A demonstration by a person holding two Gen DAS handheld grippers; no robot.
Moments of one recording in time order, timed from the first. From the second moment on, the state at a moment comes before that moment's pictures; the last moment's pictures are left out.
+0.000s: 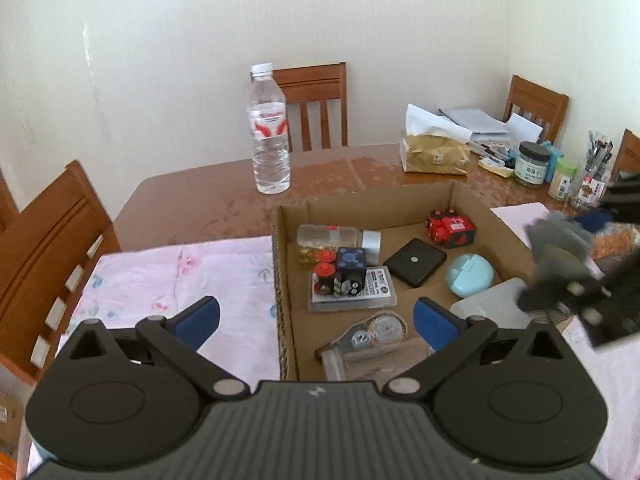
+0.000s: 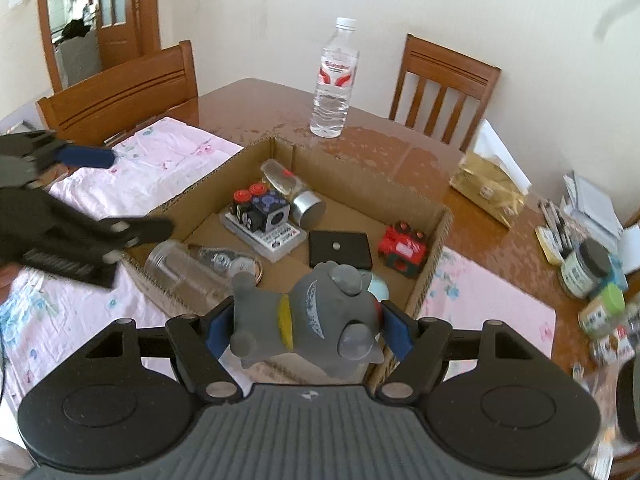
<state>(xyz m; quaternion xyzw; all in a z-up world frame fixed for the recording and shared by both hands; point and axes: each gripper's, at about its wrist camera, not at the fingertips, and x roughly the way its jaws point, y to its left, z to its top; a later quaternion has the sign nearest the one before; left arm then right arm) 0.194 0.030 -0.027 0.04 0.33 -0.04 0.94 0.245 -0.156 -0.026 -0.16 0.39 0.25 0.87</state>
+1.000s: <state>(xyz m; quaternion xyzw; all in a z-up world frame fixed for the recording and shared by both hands) 0.154 0.056 -0.012 -0.01 0.35 0.04 0.94 0.304 -0.105 -0.033 -0.23 0.41 0.24 0.85</state>
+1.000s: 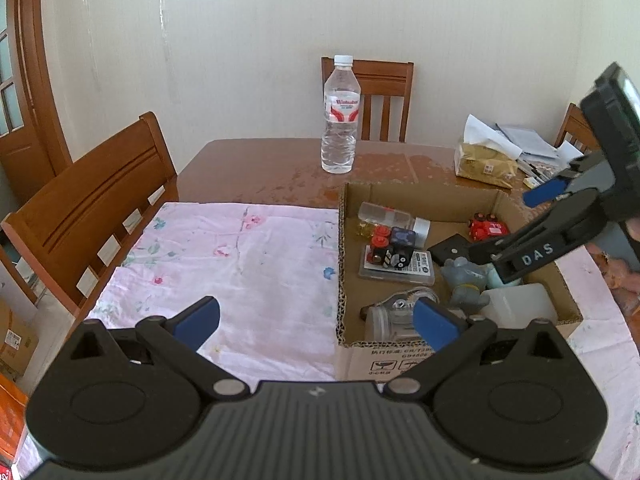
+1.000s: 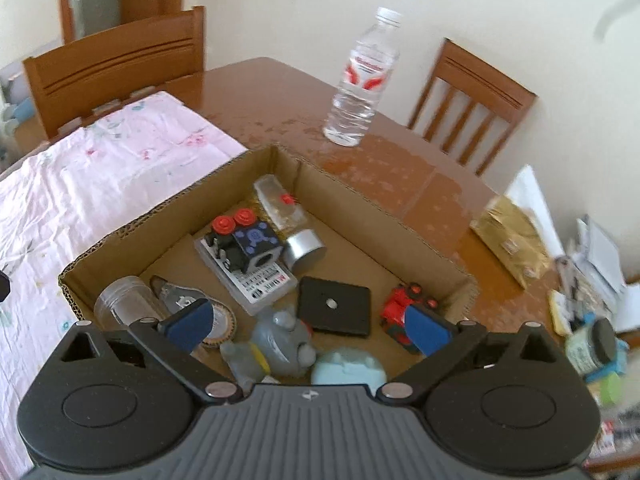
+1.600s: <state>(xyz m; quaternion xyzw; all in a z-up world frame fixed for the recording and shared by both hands) 0.181 0.033 0.013 0.02 0.43 0.01 0.90 0.214 -0.148 0.012 -0.08 0.48 0.04 0.87</state>
